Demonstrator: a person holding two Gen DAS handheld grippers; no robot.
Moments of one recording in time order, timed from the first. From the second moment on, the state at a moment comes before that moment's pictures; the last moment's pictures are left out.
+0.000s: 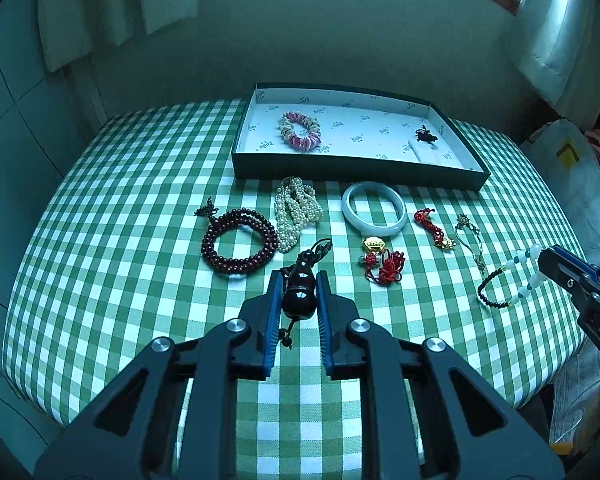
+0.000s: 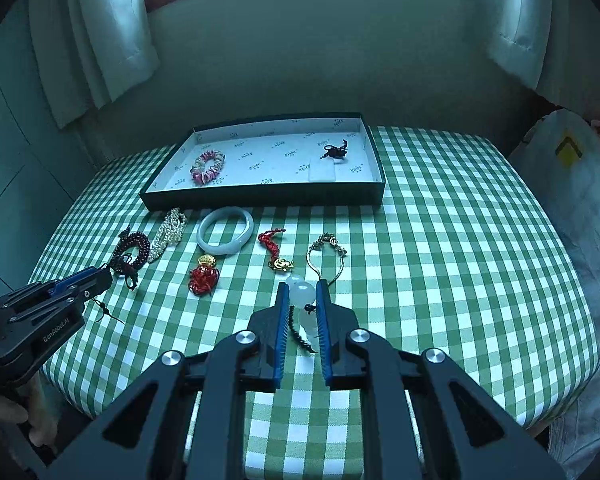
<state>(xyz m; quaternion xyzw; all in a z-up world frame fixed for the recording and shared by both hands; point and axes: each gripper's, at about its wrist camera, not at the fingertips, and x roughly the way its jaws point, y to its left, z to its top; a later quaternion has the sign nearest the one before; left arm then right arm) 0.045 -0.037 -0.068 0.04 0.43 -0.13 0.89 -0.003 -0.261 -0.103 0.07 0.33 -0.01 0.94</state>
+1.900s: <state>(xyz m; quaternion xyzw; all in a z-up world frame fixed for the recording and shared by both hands) 0.246 -0.133 -0.110 0.08 0.43 -0.13 0.89 0.211 -0.274 -0.121 0.11 0.37 0.00 0.92</state>
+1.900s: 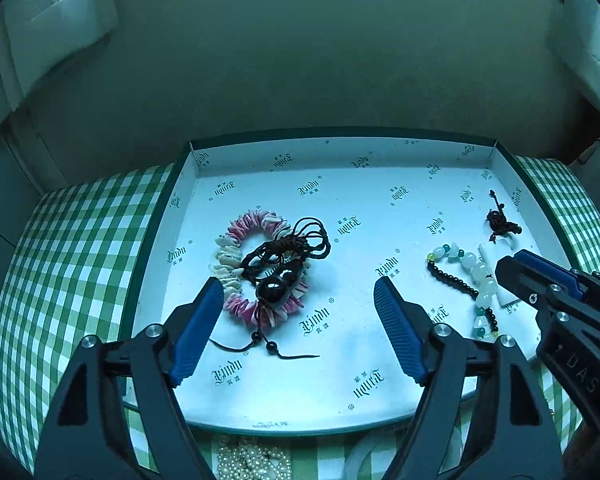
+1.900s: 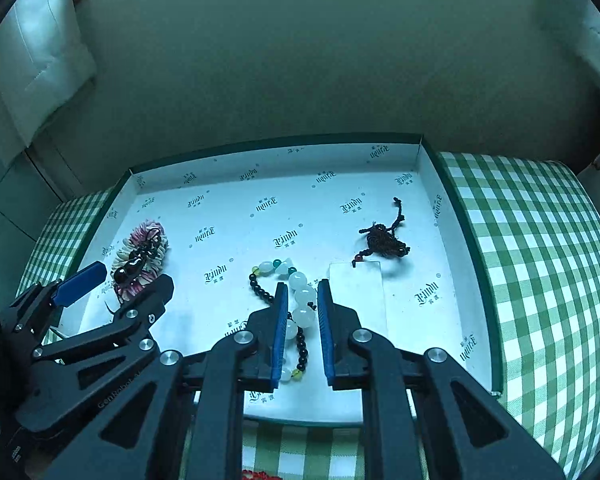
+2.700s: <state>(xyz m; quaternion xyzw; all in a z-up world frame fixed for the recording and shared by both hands) 0.115 -0.063 -0.096 0.05 0.45 -0.10 0.88 0.062 -0.295 -0.141 0.12 0.37 -0.05 0.92</state>
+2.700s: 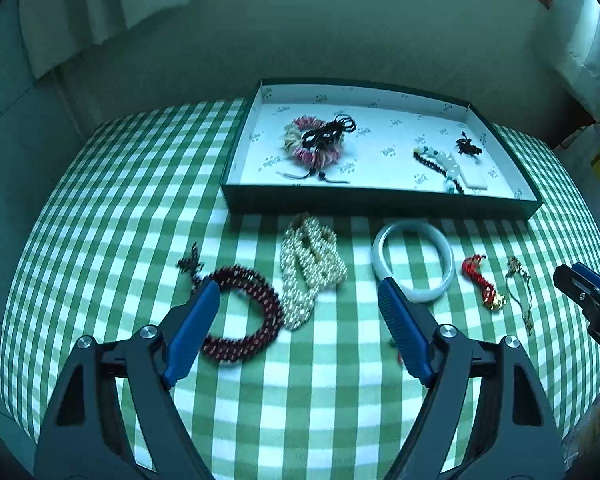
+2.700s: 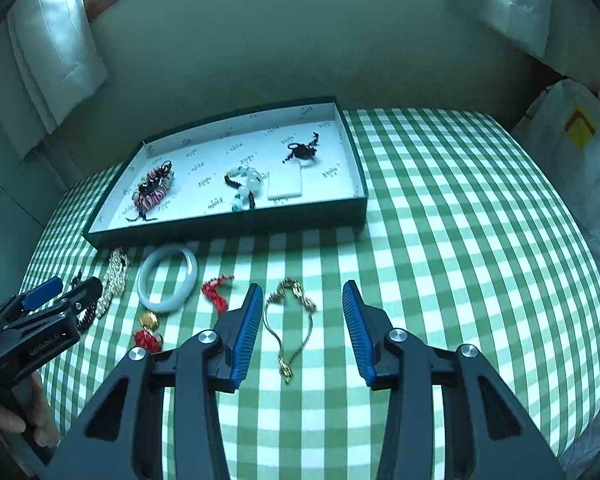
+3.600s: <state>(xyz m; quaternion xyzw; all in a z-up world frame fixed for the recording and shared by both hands) 0.103 -0.012 -0.115 0.03 0.47 -0.04 0.88 0.109 -0.273 -0.166 0.09 0.39 -0.05 0.91</state>
